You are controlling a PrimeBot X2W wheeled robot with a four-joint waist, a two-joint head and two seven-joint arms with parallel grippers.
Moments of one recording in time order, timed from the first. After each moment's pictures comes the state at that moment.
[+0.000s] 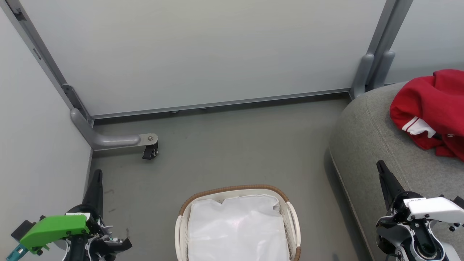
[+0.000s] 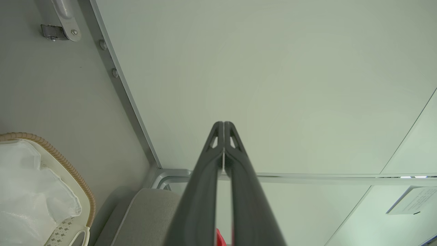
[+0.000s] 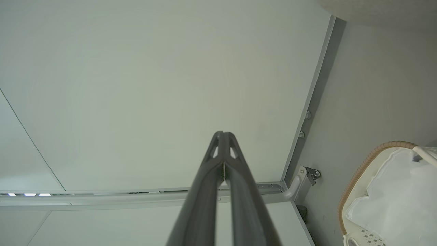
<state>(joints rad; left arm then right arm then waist) -0.10 0.05 0.11 0.25 -1.61 -0.13 0.11 -0.11 -0.05 -0.11 0.25 1.61 0.13 0.11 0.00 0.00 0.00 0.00</state>
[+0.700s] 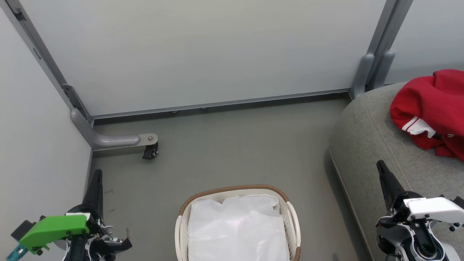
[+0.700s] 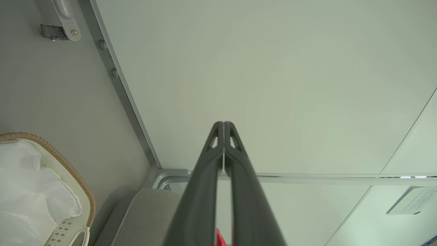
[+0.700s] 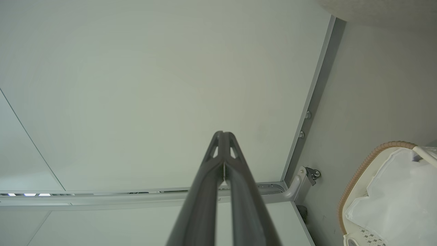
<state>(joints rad) -0.10 0.05 0.11 0.25 -1.61 -0.13 0.11 -0.11 -0.05 -0.11 0.25 1.61 0.13 0.11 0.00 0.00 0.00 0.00</state>
